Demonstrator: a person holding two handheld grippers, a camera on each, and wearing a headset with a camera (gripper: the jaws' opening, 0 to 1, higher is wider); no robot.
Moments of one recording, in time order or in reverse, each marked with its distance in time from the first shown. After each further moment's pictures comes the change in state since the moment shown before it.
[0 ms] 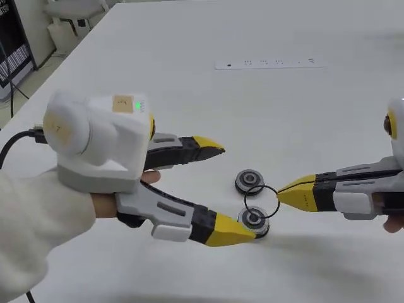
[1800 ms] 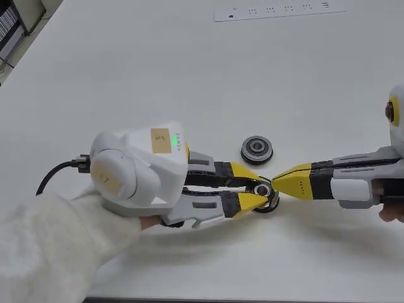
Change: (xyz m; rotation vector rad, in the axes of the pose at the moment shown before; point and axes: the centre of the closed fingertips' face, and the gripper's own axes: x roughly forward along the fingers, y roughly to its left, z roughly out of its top) left arm 0.049 -0.003 -0.058 0.104 0.039 -0.020; right arm 0.028 -0.007 -0.025 0.162 -0.038 0.095
